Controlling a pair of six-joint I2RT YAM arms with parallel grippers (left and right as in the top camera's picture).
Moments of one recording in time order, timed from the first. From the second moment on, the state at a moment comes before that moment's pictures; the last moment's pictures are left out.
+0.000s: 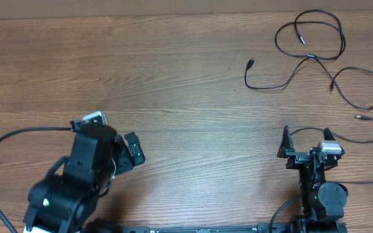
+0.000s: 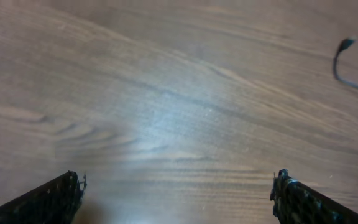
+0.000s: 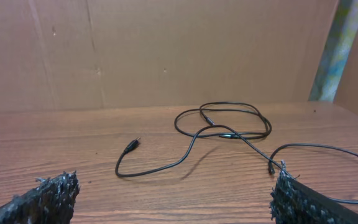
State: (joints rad) left arm -0.36 0.83 1.05 -1.15 -0.14 -0.66; right arm 0.01 0.01 0.02 -0.03 0.07 0.01
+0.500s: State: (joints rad) left arm -0.36 0.59 0.80 -0.99 -0.09 -0.50; right arm 0.01 0.01 0.02 -0.02 0.07 0.01
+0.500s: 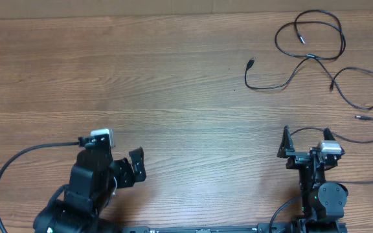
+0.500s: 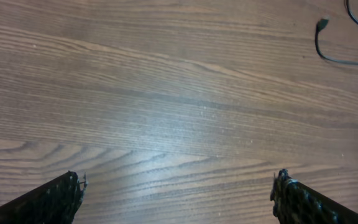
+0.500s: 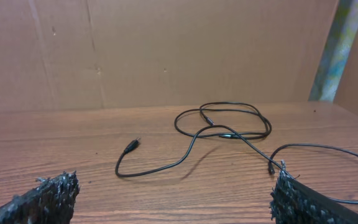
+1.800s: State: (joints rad) left arm -0.24 0.06 0.39 -0.74 0.09 -0.18; right arm 0.01 0.01 0.02 -0.03 0.07 0.01
